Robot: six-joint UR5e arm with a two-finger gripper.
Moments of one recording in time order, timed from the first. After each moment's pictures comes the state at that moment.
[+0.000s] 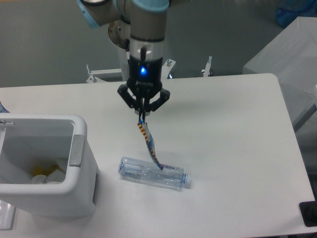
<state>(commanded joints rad) 2.53 -1.49 -1.81 -0.82 1.11 0.42</state>
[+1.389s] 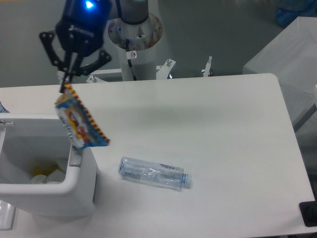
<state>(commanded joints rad) 2.24 -1.53 -1.61 -0.82 1.00 -0.03</state>
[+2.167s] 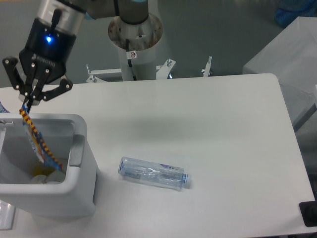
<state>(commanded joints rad) 2.16 -1.66 -1.59 -0.75 1.00 -0.03</state>
